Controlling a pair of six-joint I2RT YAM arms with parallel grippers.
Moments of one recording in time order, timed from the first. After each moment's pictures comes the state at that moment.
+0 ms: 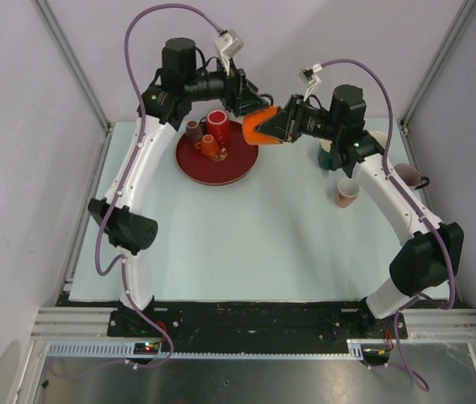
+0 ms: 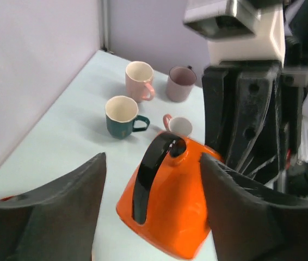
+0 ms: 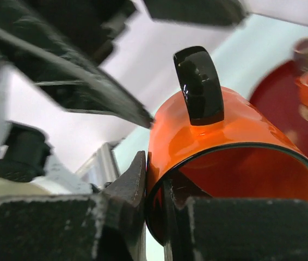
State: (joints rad) left arm -0.40 2.00 2.41 -0.62 0.87 0.01; right arm 0.37 1.59 1.53 0.09 -0.85 0.66
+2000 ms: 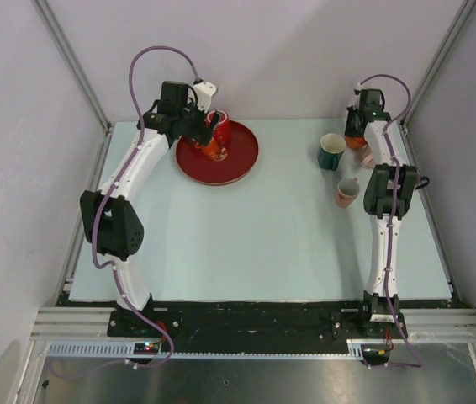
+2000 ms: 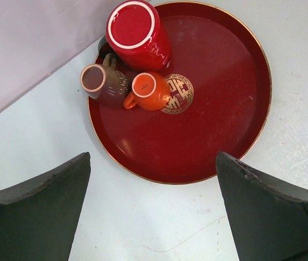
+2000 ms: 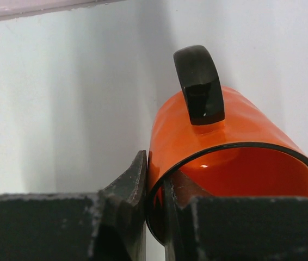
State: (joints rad) left arm -0.28 1.89 1.87 -0.59 0.07 0.32; right arm -0.05 2.58 2.44 -0.60 -0.03 0.06
